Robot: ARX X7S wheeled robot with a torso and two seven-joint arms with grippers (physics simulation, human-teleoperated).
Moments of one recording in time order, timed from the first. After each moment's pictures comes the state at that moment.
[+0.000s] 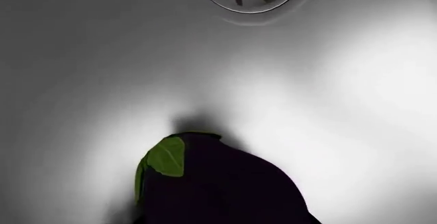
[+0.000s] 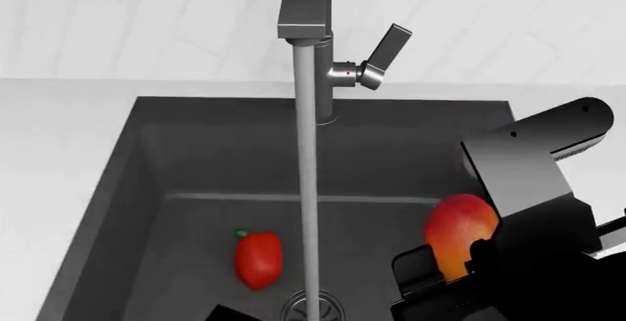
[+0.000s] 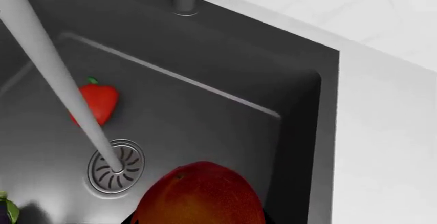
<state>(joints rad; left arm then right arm) -0.91 -0.34 1.14 -0.07 -1.98 -0.89 -1.19 1.09 0.88 -0.49 -0.29 1.89 1.34 0.92</state>
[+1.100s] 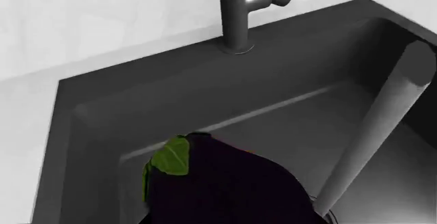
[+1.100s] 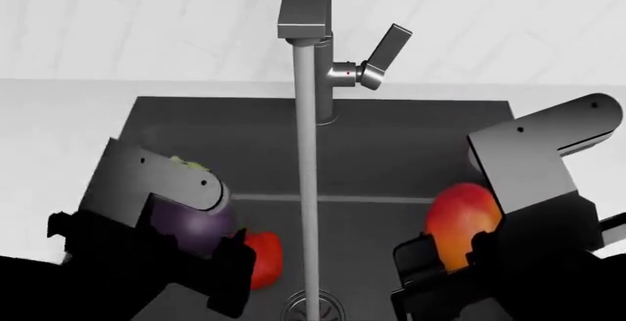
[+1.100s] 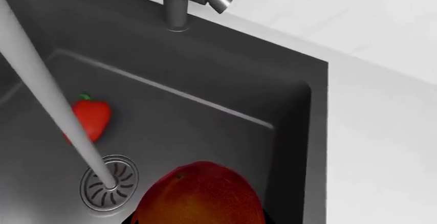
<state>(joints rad) -1.09 -0.56 0.98 0.28 -1.56 -0.76 -0.98 1.07 0.90 -0.50 -0.32 1.82 1.28 0.88</state>
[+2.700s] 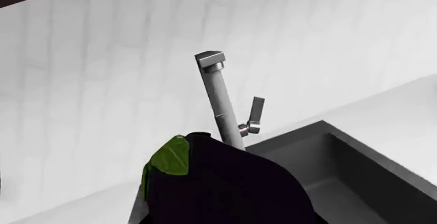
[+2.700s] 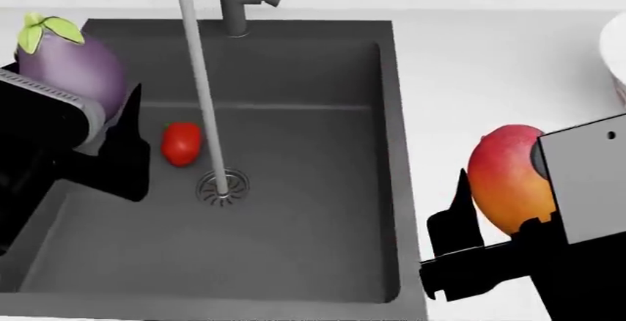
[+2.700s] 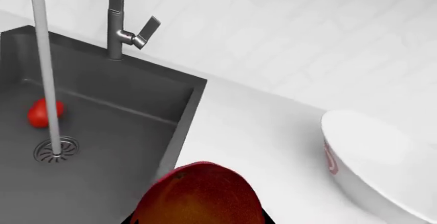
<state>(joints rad) -1.13 -0.80 0.91 0.46 -1.11 -0.60 -0.80 0.86 1.04 -0.30 -0.65 1.57 1.01 0.83</state>
